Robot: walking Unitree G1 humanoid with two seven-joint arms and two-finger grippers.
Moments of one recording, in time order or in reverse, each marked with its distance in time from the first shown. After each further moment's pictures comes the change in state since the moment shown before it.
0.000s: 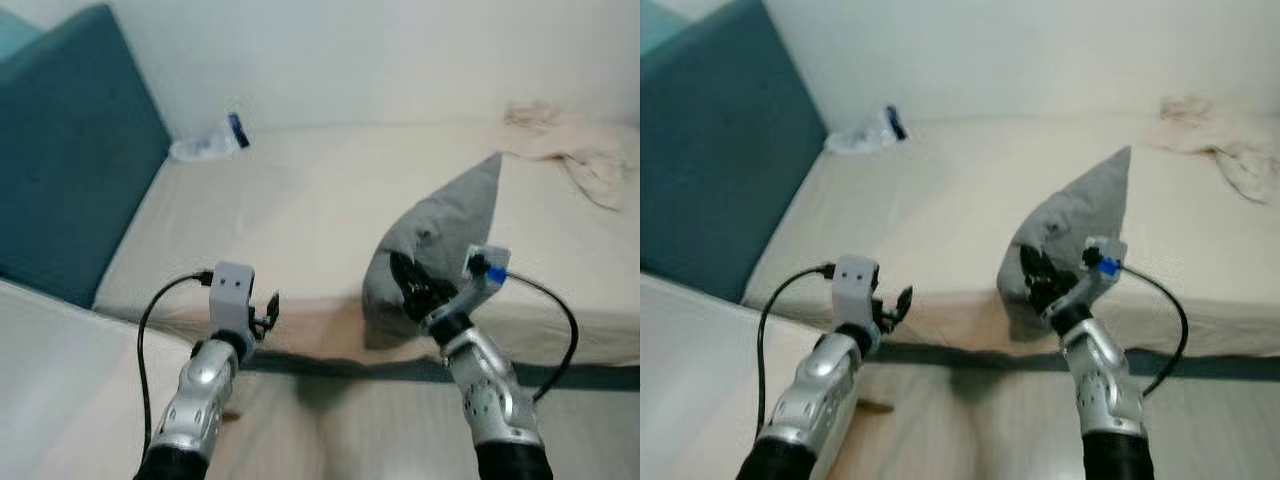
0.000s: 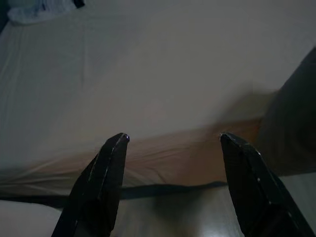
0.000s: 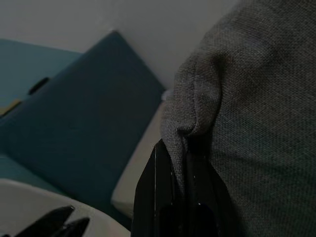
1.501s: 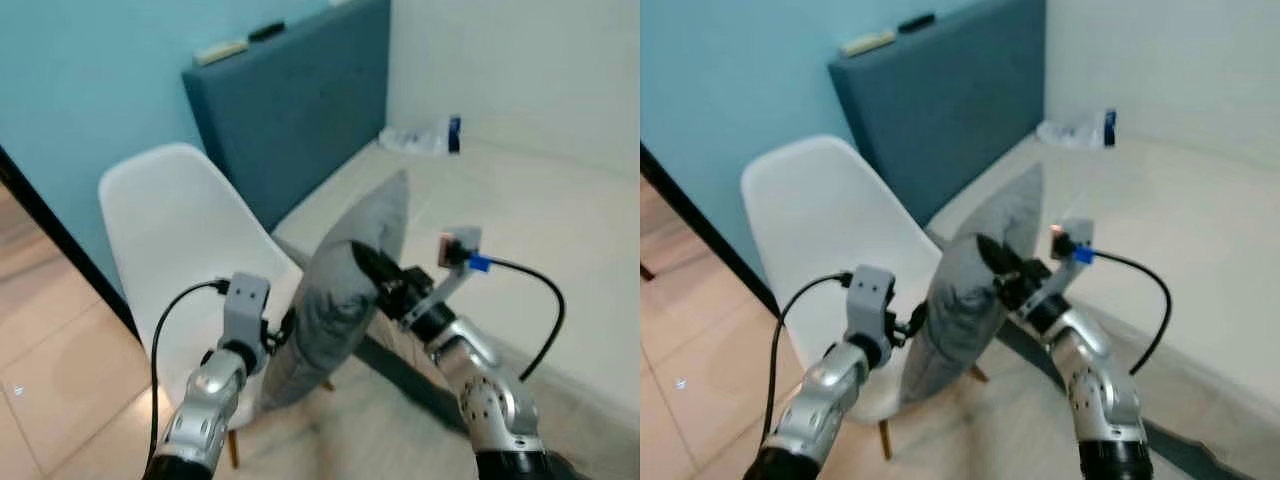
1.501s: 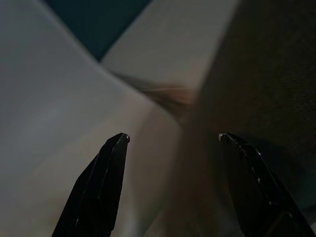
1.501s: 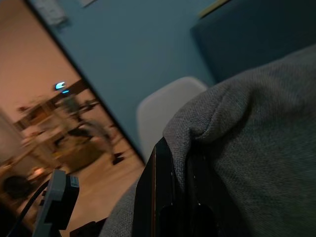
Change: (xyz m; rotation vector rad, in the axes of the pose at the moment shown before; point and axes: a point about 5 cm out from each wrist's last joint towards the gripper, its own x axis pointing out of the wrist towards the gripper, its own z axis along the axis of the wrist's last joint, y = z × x) left arm -0.003 -0.010 -0.006 0.018 0.038 -0.091; right arm 0.009 0.051 0.002 -0.017 0.060 0.248
